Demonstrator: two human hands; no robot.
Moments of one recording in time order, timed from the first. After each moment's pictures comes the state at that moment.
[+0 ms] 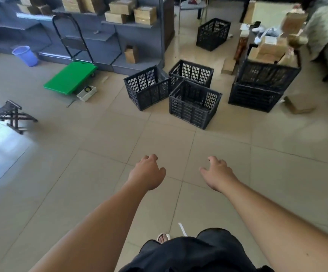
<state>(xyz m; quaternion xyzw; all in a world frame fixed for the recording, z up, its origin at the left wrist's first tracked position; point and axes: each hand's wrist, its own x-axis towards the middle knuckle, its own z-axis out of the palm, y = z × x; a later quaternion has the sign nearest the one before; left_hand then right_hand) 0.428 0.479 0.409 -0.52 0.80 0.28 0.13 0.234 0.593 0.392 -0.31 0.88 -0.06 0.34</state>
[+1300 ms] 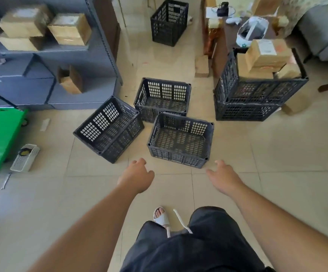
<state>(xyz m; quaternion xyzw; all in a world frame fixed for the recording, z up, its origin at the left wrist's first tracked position) -0.006 -0.195 0.338 -0.44 0.83 0.27 0.23 -0.176 0.018 0.326 -0.08 0.91 -0.16 0.38</state>
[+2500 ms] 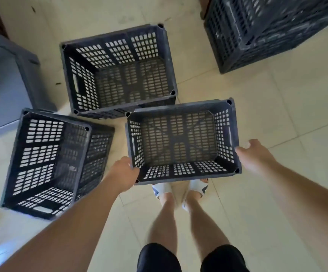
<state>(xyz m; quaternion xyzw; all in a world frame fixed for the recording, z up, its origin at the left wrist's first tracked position) -0.361 -0.500 -0.054 -0.38 0.76 0.27 0.45 -0.518 -0.167 -0.055 0.22 0.87 -0.14 0.42</state>
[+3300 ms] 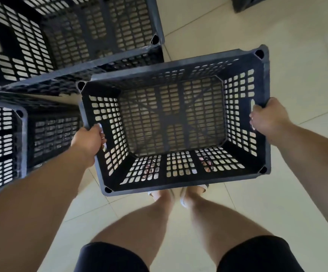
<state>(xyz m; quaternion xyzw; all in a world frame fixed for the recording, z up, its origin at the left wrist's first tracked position) -0.389 -0.538 -0.301 -0.65 0.58 0.45 0.20 -0.561 -0.109 -0.332 0.31 0.86 -0.25 0.31</state>
